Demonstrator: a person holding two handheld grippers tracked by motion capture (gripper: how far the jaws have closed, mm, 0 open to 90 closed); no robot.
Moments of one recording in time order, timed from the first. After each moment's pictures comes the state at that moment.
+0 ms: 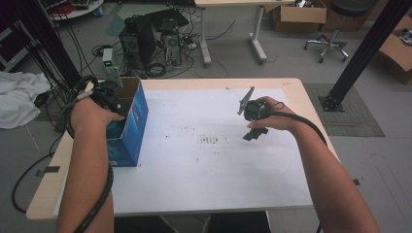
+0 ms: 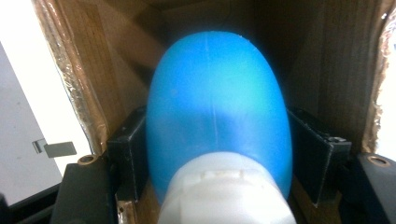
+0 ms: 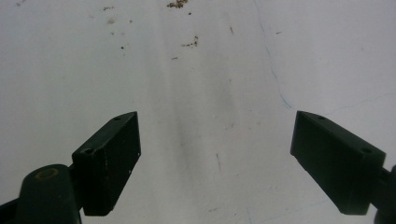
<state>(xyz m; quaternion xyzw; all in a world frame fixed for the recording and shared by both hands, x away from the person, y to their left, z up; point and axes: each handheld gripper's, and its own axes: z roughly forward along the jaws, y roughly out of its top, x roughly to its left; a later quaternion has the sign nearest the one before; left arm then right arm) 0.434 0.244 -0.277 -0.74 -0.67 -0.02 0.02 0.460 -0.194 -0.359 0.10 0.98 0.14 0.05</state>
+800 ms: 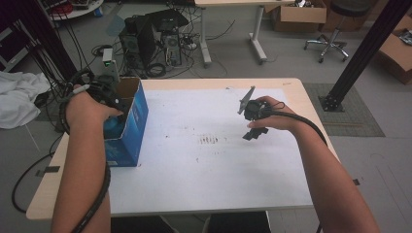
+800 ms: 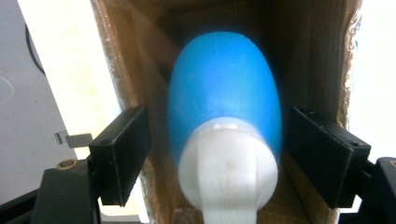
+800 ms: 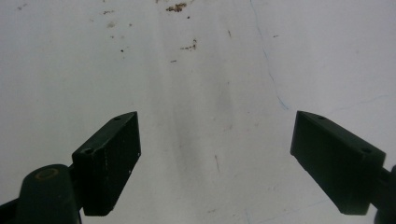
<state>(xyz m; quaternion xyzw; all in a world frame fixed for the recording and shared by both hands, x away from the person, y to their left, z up) 0.430 0.242 -0.253 -0.74 -0.67 -0.04 0.03 0.460 -0.195 -0.357 0.10 0.98 0.15 0.05</state>
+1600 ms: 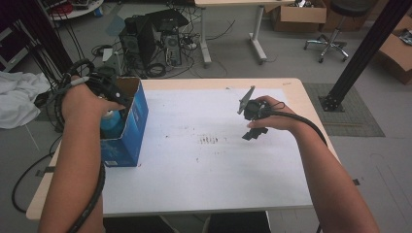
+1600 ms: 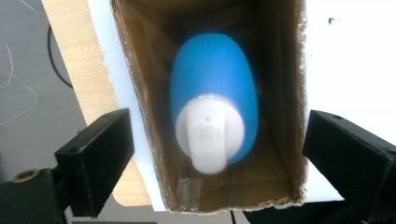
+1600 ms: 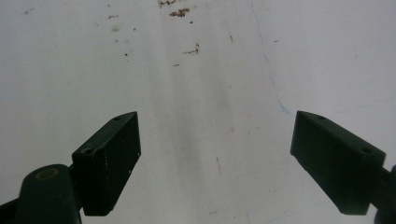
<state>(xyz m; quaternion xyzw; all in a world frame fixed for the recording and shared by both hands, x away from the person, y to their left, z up) 0.422 0.226 -0.223 -0.76 -0.65 -0.06 0.03 0.458 -0.194 -0.355 0.10 0.98 0.15 0.06</state>
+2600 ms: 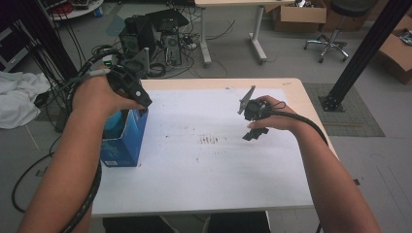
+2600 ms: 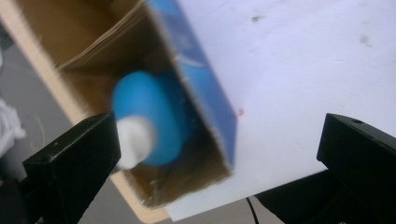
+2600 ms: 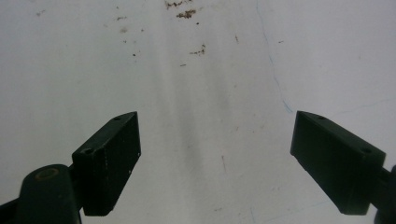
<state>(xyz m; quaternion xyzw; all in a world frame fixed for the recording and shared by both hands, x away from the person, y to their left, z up) 0.407 0.156 -0.193 -0.86 -0.50 -0.07 0.02 0.455 -0.194 -0.351 0.10 0.98 0.15 0.05</state>
